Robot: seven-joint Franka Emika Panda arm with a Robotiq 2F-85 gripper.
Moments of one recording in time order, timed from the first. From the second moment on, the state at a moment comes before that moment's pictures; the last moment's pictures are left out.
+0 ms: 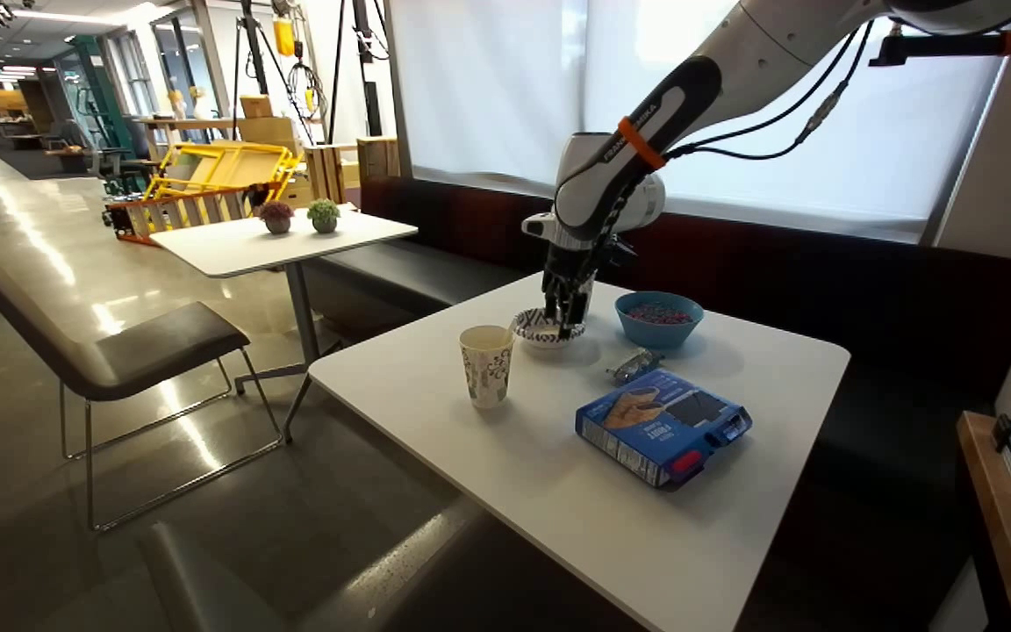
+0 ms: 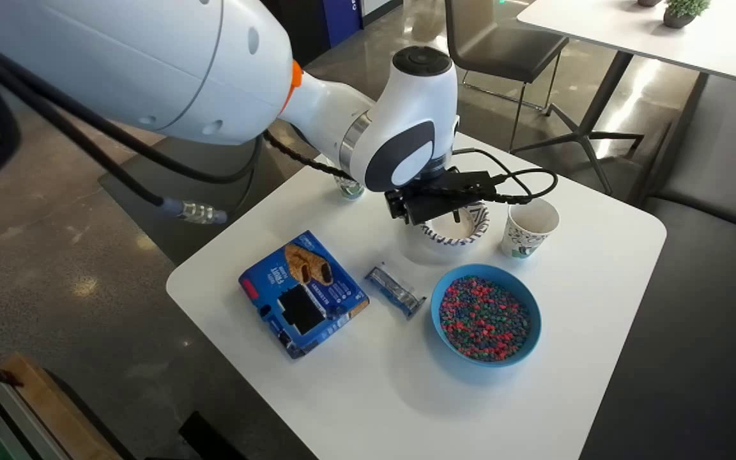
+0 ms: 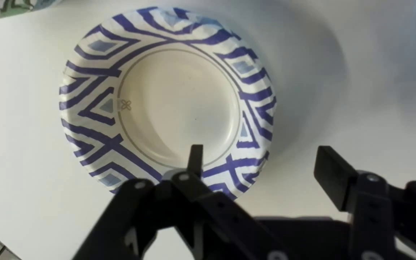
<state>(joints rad) -0.35 0.84 0.10 -1.58 -0.07 2.57 -1.15</state>
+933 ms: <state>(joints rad) -0.35 0.89 0.11 -1.51 -0.05 2.50 -1.20</state>
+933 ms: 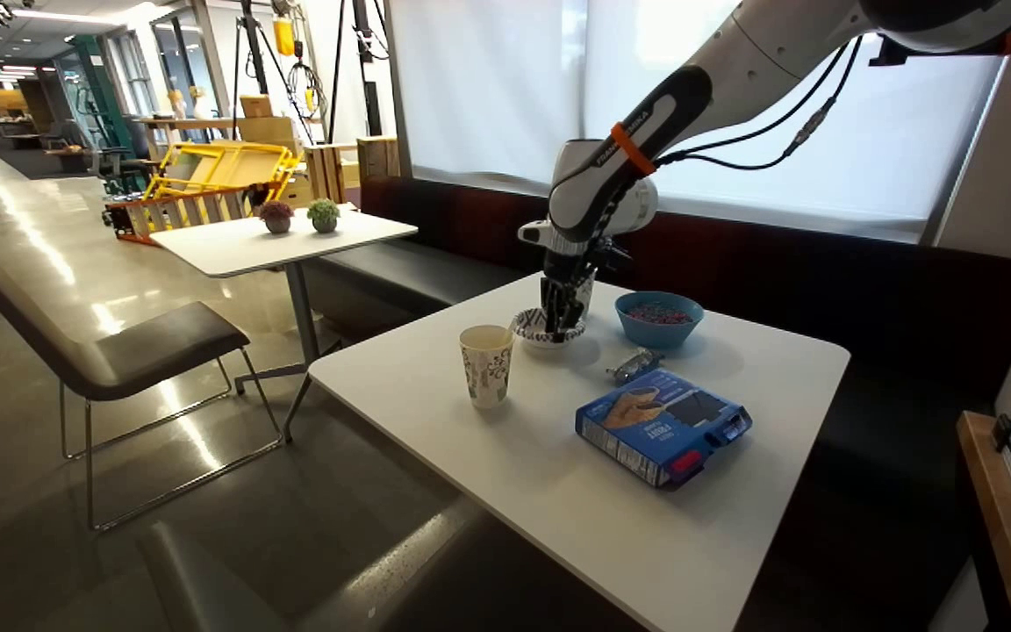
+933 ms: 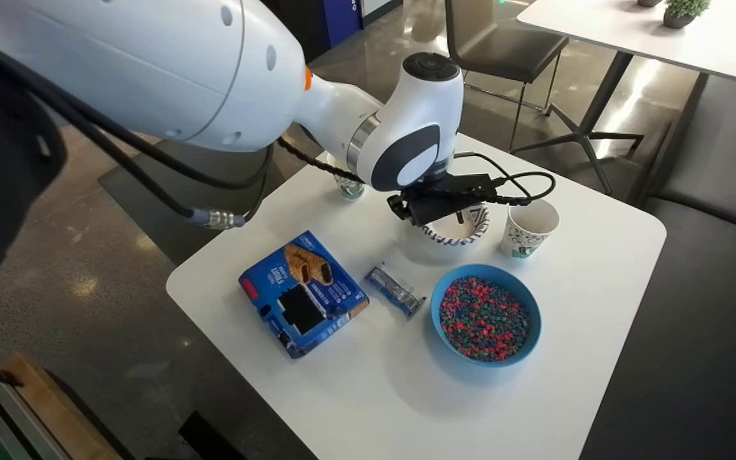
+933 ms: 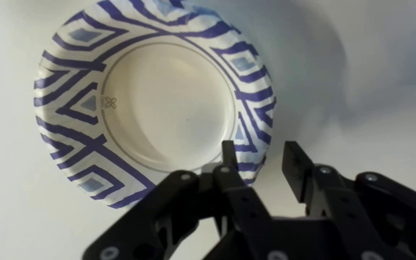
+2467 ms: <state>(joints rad) -0.37 0.89 0.13 -1.47 0.01 2.45 -1.33</state>
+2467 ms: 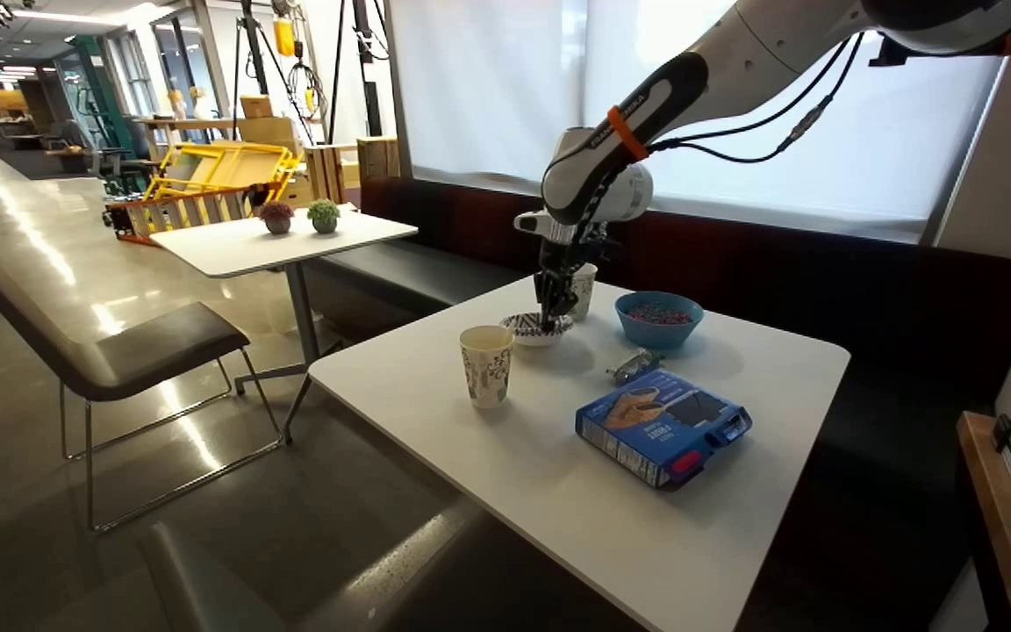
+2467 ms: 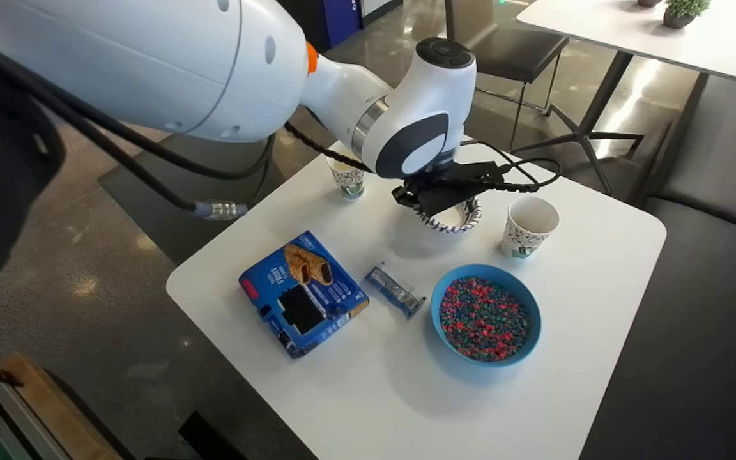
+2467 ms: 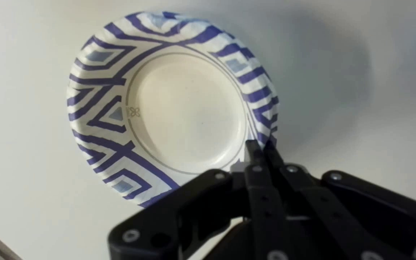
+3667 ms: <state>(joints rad) -0.42 0.85 0.29 -1.49 0.07 2.71 -1.57</state>
